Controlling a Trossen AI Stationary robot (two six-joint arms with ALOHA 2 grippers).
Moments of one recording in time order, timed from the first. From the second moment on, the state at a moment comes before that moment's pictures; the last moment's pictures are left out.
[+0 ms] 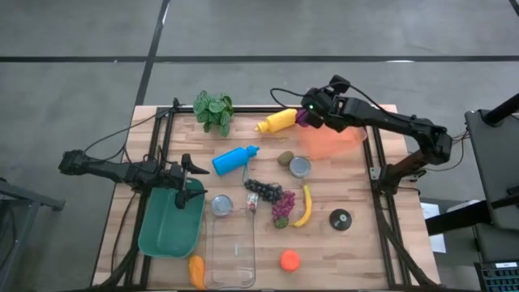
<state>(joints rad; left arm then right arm) -0.19 0.17 0.00 0.04 -0.17 -0.13 -0.43 1.47 1.30 -0.75 0.91 -0.23</state>
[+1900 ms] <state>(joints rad) -0.19 0.17 0.00 0.04 -0.17 -0.13 -0.57 1.37 1.14 -1.41 0.97 0.24</state>
